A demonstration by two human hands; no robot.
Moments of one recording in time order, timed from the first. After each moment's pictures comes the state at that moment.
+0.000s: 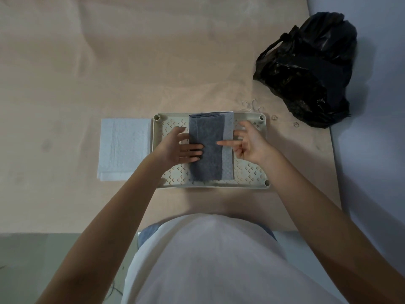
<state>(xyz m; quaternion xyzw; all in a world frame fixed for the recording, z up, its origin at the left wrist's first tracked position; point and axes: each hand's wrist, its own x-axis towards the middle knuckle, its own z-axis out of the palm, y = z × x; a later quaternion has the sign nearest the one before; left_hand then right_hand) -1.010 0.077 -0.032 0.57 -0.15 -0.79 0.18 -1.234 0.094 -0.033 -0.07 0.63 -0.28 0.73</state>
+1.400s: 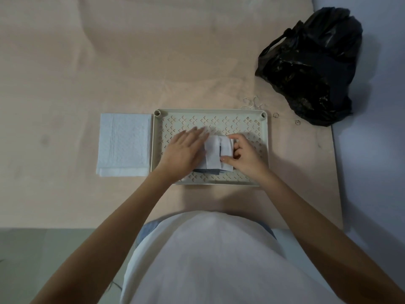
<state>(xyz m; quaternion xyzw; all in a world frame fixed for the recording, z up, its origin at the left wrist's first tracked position) -1.013 0.114 -0.043 0.45 -0.88 -0.17 0.04 -1.223 0.144 -0.056 -0.50 0.68 -0.21 0.50</state>
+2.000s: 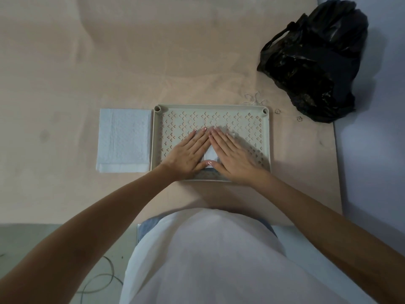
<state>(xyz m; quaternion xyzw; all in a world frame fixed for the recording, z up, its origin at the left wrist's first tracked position) -1.015 0.115 -0.073 0.33 -0.94 -0.08 -0.07 -1.207 0.150 -0.063 -0.86 0.50 0.06 0.09</state>
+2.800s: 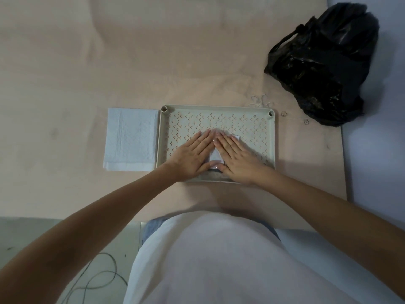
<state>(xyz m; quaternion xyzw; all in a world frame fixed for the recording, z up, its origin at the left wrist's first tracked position) -1.010 0.118 -0.062 0.32 -0.94 -0.08 -0.08 -1.213 0.146 -0.082 -0.86 0.48 0.13 0.11</state>
